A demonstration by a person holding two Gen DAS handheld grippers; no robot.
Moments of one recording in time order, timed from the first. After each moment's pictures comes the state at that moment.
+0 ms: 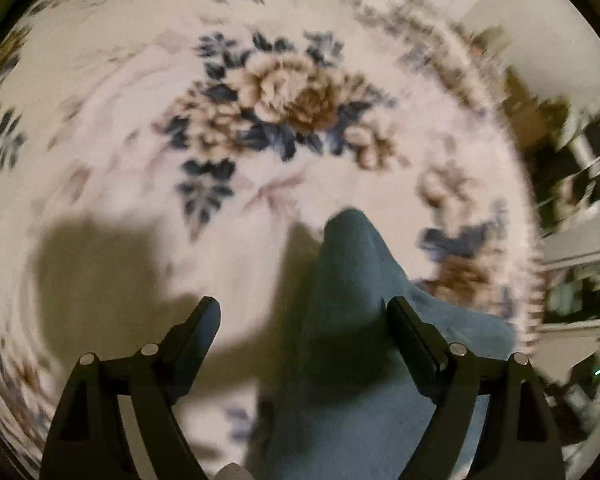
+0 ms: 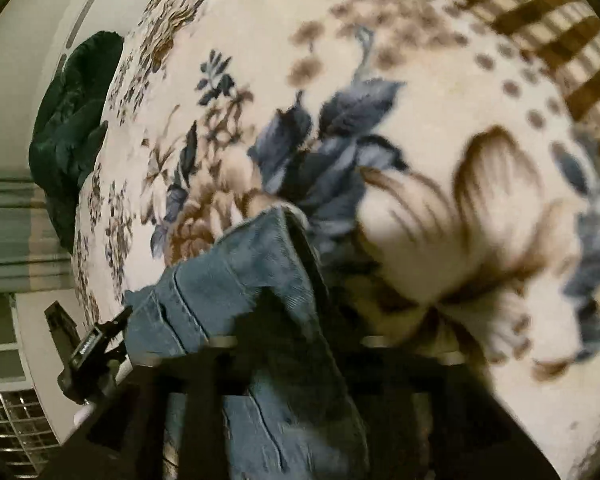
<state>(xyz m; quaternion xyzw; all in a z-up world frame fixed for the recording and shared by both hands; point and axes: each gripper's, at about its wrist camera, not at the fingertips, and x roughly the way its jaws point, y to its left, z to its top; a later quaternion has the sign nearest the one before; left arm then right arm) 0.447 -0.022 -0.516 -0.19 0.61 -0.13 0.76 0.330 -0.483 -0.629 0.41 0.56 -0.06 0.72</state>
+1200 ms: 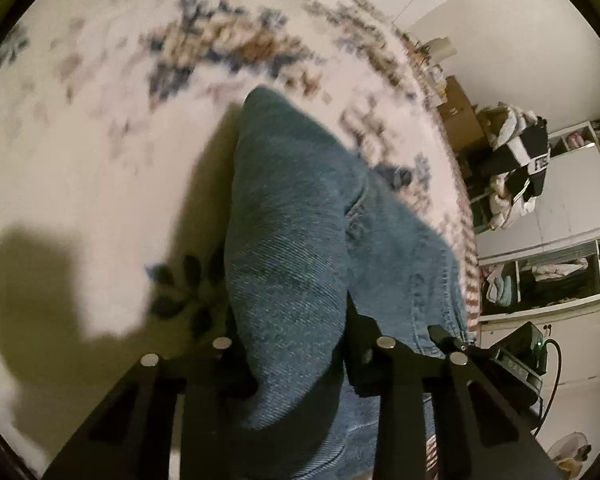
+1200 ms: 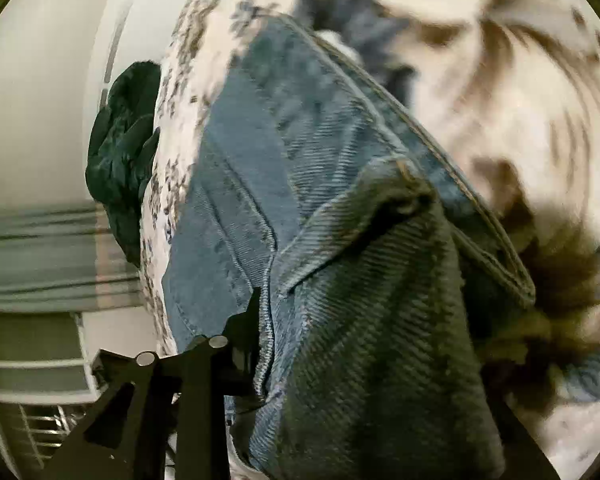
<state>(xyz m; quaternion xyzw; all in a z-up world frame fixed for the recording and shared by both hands) 0.367 -0.035 -0.509 -0.26 0.57 -0.23 0.75 0.284 -0.375 -0.666 0.52 0.48 -0.01 0.70</state>
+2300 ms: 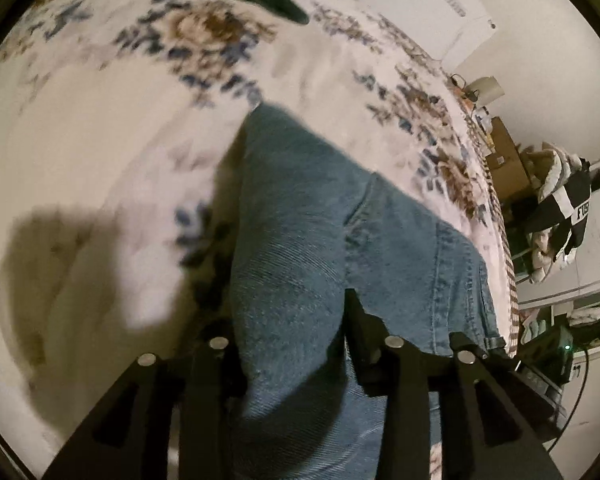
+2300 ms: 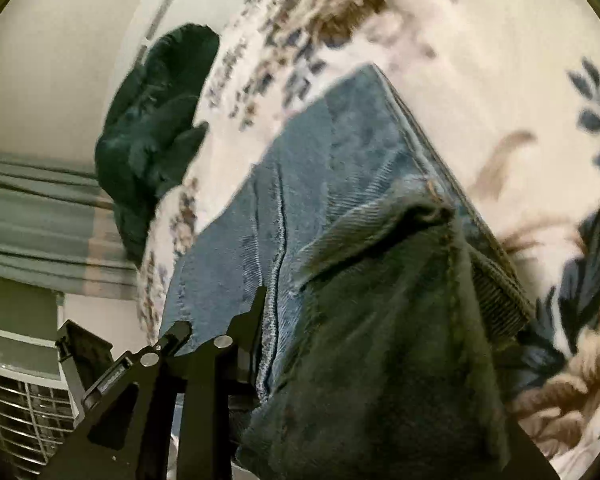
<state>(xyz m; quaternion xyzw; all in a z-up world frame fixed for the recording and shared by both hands) 0.596 0.018 -0.535 -0.23 0.57 -0.15 0.77 0.587 -0.339 -0.655 0.44 0.50 0.04 0.75</state>
